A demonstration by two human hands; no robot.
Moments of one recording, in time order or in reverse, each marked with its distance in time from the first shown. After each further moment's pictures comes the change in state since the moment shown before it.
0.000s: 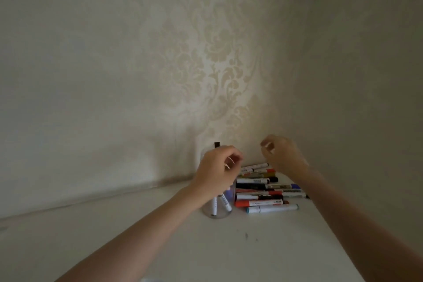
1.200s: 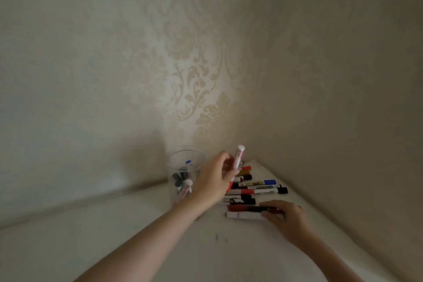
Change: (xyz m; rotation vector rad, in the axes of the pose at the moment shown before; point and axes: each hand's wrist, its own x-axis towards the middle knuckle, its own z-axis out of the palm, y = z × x) left_hand 0.018 0.014 0.083 -0.043 -0.102 -0.167; right_hand -0.111 0.133 0.052 0.194 -0.109 0.135
